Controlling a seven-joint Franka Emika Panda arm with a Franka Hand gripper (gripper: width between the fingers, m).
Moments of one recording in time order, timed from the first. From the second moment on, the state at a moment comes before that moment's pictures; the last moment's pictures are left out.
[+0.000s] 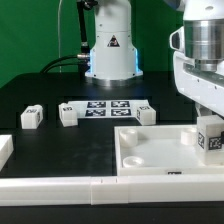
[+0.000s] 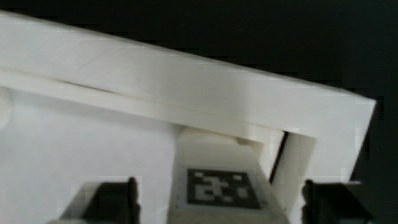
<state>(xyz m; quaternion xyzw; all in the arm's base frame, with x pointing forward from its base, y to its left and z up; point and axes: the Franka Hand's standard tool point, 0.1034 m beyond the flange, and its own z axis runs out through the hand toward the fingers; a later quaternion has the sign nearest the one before) 0.612 0.131 0.065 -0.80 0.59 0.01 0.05</state>
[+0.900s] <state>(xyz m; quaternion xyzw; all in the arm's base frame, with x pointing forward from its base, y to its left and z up) 0.613 0.128 0.065 -1.00 0.08 -0.02 0.02</state>
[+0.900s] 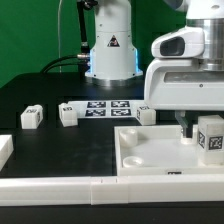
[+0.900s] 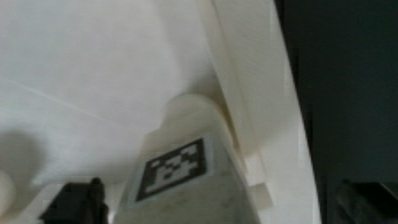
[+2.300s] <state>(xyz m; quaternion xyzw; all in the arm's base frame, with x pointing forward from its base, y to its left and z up) 0.614 0.125 0.063 -0.96 0.28 -0.02 0.02</state>
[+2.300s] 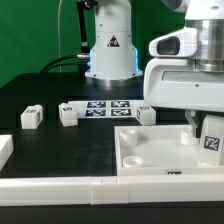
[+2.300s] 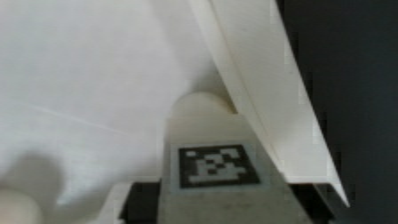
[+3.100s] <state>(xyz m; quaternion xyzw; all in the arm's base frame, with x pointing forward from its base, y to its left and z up) 0.613 0.128 0.062 -0.76 0.65 0.00 0.04</state>
